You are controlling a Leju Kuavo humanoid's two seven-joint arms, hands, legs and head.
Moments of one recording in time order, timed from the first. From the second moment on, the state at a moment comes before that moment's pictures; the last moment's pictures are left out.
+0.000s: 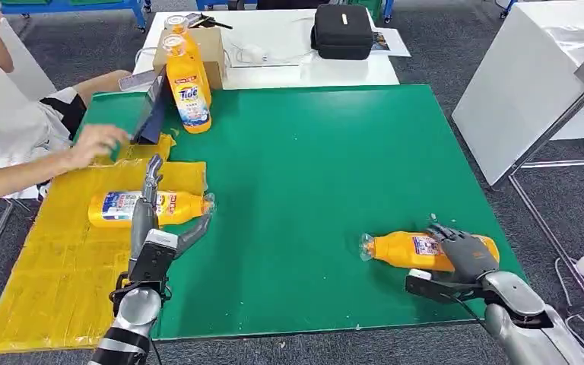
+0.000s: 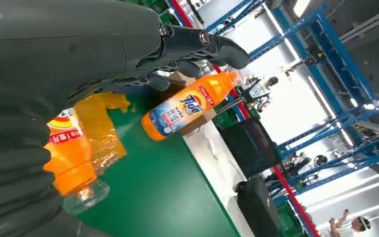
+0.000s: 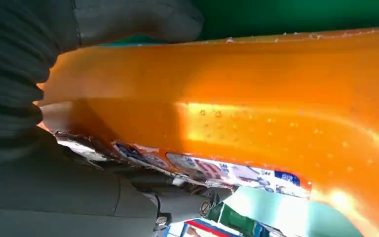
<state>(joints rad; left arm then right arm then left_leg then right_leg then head) -0.13 -0.13 -0.14 -1.37 -0.51 0.43 -0.55 -0.25 -0.48 0.31 -1.04 1.06 -0.03 -0.15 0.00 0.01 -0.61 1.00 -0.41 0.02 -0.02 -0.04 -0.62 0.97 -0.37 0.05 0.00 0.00</state>
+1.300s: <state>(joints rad) -0.11 -0.14 -0.24 -1.45 -0.32 0.04 -0.43 -0.10 0.07 0.21 -1.53 0.71 -0.54 -0.36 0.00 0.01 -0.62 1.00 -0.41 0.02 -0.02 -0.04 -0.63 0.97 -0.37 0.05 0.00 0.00</state>
